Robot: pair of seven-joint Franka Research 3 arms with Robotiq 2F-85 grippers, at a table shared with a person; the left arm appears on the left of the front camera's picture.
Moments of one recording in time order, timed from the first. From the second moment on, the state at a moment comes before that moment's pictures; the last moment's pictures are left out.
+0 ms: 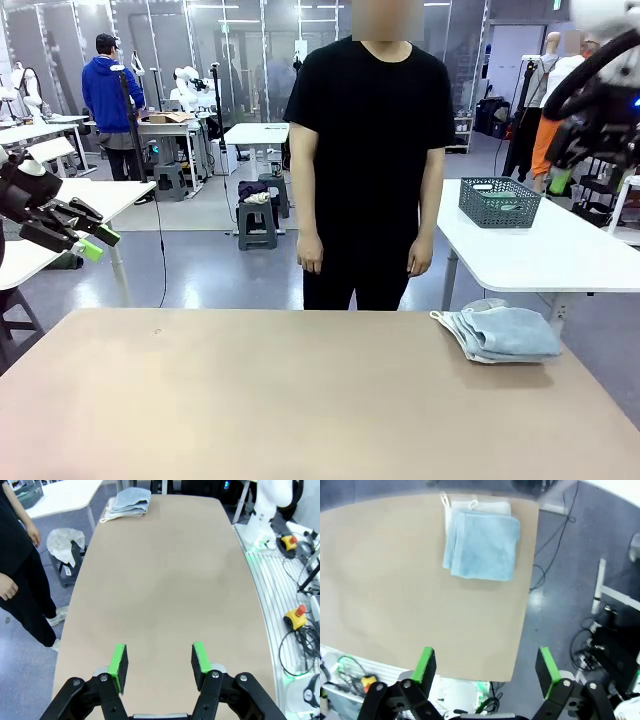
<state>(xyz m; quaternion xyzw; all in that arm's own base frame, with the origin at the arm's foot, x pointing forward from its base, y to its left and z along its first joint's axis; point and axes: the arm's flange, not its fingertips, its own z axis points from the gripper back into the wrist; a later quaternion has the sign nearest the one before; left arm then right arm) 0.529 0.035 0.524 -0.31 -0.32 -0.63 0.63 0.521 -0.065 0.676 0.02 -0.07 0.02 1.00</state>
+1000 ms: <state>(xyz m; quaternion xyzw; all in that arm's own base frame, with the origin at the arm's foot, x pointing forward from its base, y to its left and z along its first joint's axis) 0.529 0.034 0.524 -0.31 -0.32 -0.63 0.63 0.387 -0.069 0.710 0.11 -0.31 0.02 0.94</state>
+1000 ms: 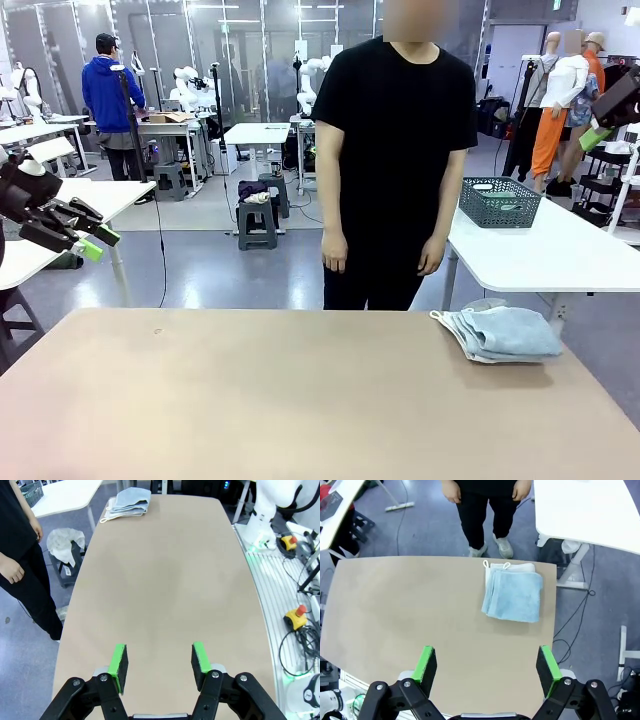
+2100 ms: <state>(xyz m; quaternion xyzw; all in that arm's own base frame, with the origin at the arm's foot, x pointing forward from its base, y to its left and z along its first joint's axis) 0.529 0.034 0.524 -0.31 -0.32 -0.63 0.63 0.385 -0.072 0.715 0.11 -0.31 0.02 0.94</state>
